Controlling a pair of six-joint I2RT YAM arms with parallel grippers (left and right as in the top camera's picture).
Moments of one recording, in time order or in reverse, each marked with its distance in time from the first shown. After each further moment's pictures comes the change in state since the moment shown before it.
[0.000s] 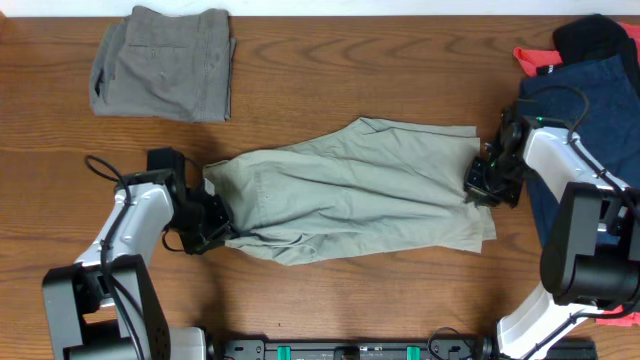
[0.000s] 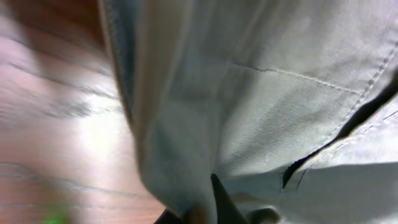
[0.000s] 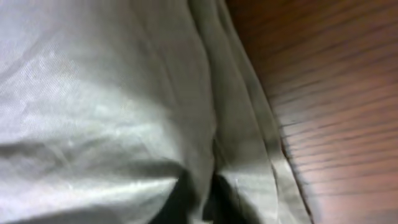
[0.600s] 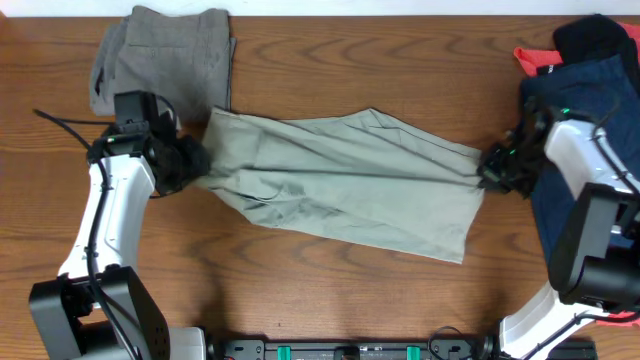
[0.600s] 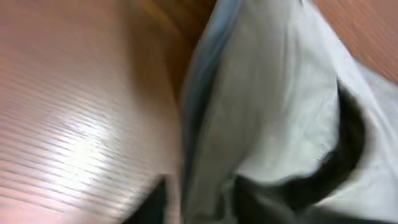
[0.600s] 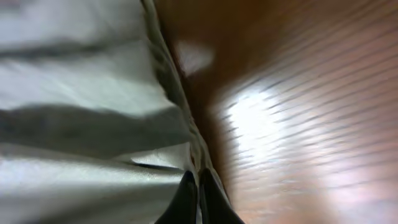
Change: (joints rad) left arm 0.018 0.000 0.291 0.117 -0.207 -0.013; right arm -0.105 0.000 0.112 -0.051 -0.057 0.060
